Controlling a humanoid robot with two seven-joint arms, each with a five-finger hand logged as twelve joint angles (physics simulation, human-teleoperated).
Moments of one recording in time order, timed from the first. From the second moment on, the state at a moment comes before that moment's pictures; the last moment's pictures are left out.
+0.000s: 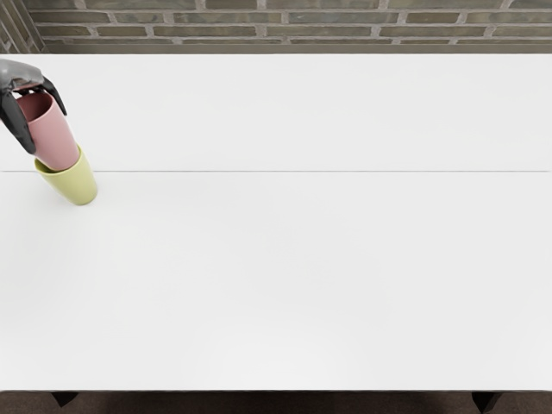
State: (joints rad) left arm -1.40 0.85 -0.19 -1.19 0.97 -0.54 0.61; right arm -0.06 0.00 0.19 0.30 -0.12 -0.29 -0.15
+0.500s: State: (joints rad) left arm -1.40 0.85 -0.21 -1.16 0.96 -0.53 0.61; right arm -0.06 0.00 0.19 0.30 -0.12 -0.29 -0.15
